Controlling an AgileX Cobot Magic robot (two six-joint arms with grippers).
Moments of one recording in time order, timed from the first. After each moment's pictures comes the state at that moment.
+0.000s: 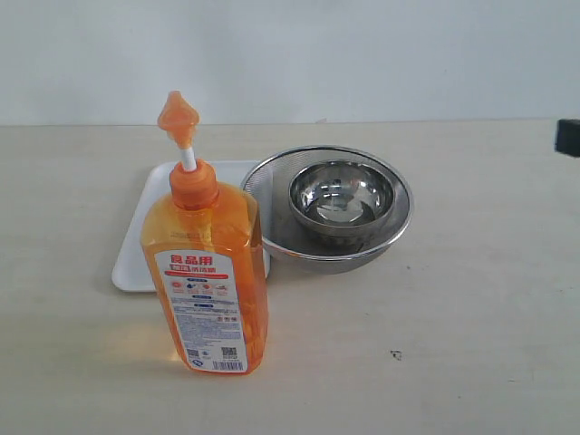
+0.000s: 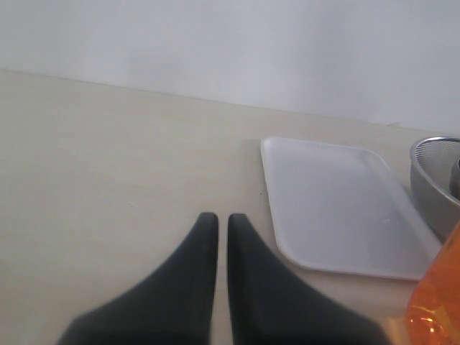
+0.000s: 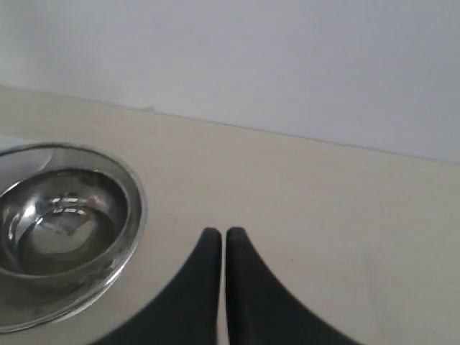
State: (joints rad) left arm 0.06 0.00 0.00 -0.17 0.30 0.04; right arm 0.19 0.95 -0.58 0.05 0.08 -0.12
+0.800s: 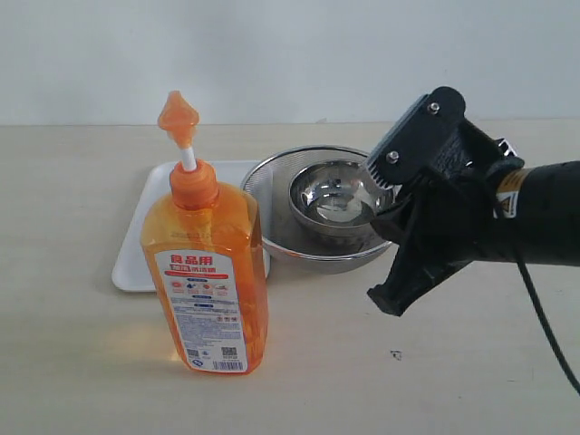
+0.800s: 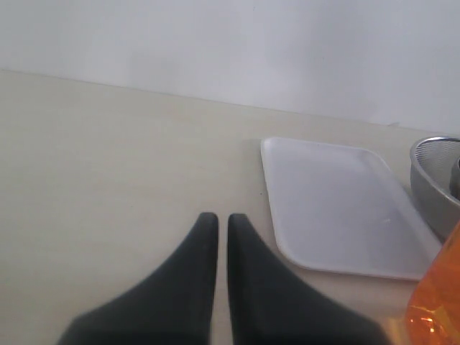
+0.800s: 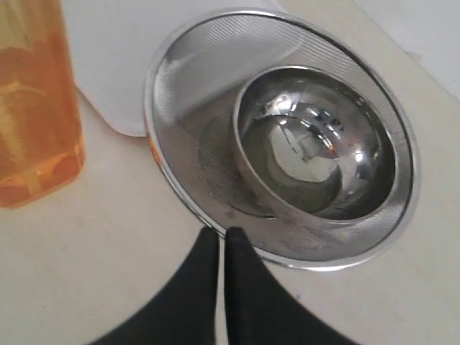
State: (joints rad) left arm 0.06 0.00 0.00 -0.17 0.30 0.04; right arm 0.63 1.29 -0.65 0.05 0.11 -0.41
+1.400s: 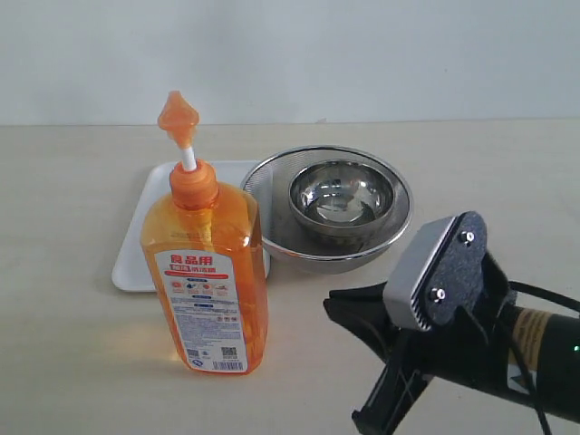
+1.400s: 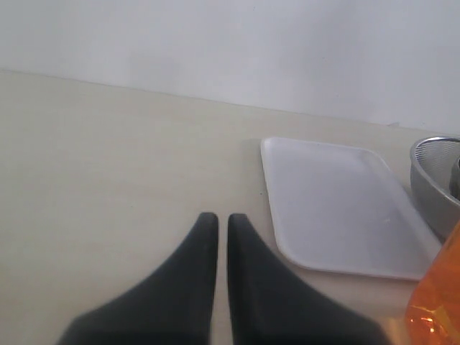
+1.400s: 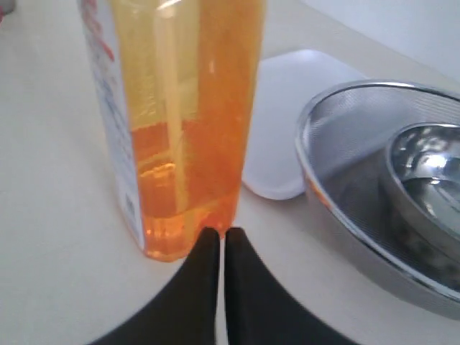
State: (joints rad) left arm 0.06 0.00 0.00 -0.17 0.30 0.04; right arm 0.66 1.44 -0.27 -0.43 -0.75 0.11
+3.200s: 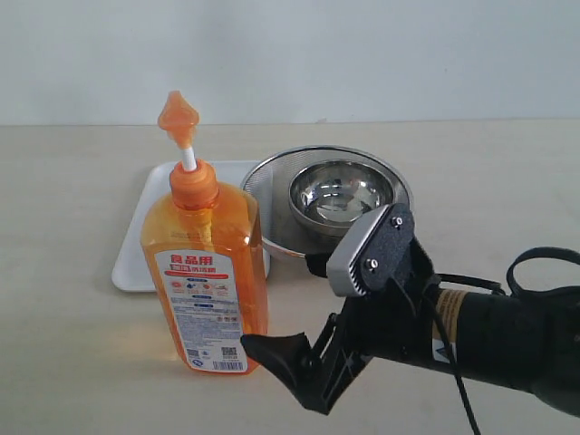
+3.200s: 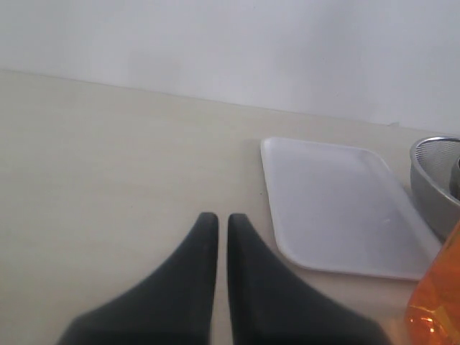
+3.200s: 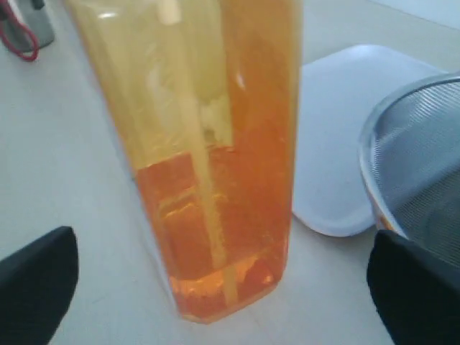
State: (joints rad) left arm 0.06 0.00 0.00 -0.17 0.30 0.04; right arm 0.66 1.70 -0.42 -0.54 -0.89 0.25
